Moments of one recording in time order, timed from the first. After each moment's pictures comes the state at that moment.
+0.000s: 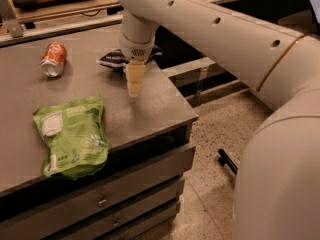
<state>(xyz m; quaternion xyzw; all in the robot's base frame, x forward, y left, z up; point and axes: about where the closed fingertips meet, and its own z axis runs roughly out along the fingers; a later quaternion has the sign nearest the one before) 0.667 0.073 0.855 -0.75 0.62 -0.03 0.21</state>
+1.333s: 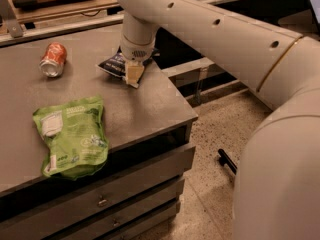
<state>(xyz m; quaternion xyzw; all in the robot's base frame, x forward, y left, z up) 0.667 0.075 0.849 -0.76 0.62 -0.03 0.20</state>
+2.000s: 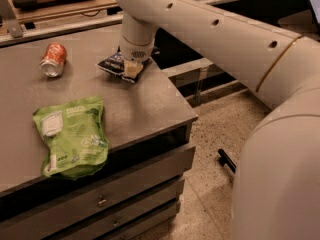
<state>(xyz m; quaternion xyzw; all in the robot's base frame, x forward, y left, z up) 0.667 0.075 0.847 -0.76 0.62 -0.03 0.20</state>
